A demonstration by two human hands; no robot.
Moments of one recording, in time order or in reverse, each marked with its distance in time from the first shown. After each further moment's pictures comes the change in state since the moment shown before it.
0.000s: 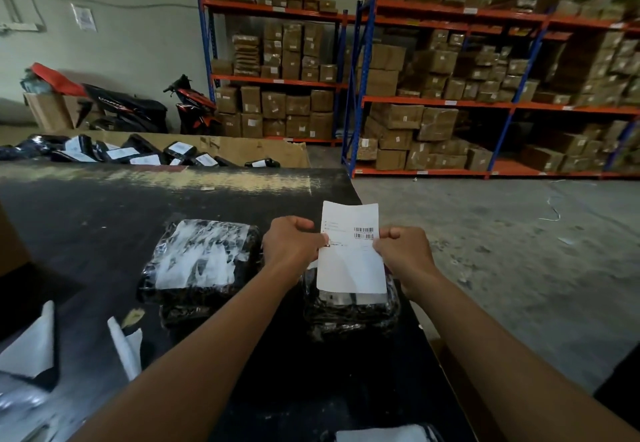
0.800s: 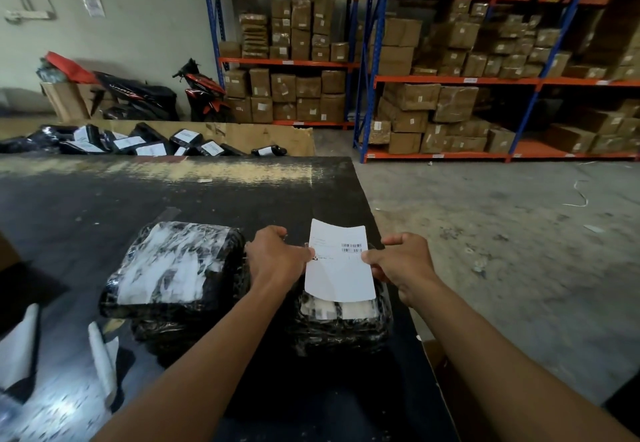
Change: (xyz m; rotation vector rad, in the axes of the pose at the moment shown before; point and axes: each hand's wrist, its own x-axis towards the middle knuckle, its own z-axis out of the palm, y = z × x) left_hand 0.019 -0.019 0.022 0.200 0.192 -0.055; right_hand 0.039 0.022 -0.004 0.148 -0.030 0.211
